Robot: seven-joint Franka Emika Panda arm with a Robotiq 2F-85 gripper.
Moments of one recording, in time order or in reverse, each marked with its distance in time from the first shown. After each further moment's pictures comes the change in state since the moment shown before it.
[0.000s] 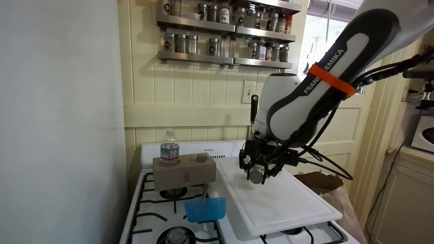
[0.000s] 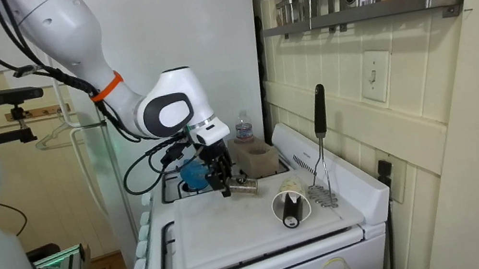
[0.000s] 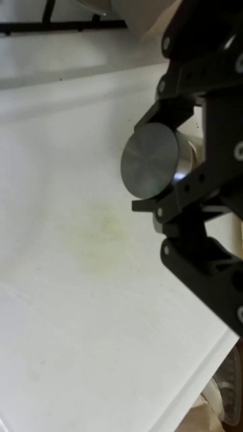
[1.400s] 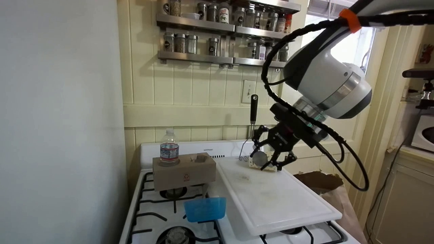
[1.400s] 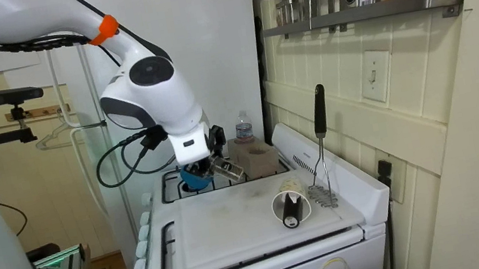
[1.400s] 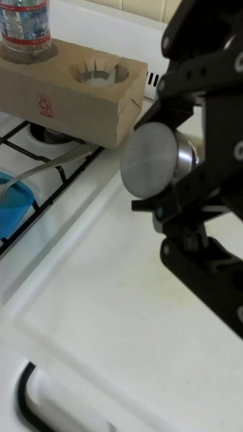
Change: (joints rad) arm 0.257 -0.273 -0.323 -0.118 1.227 -0.113 -0.695
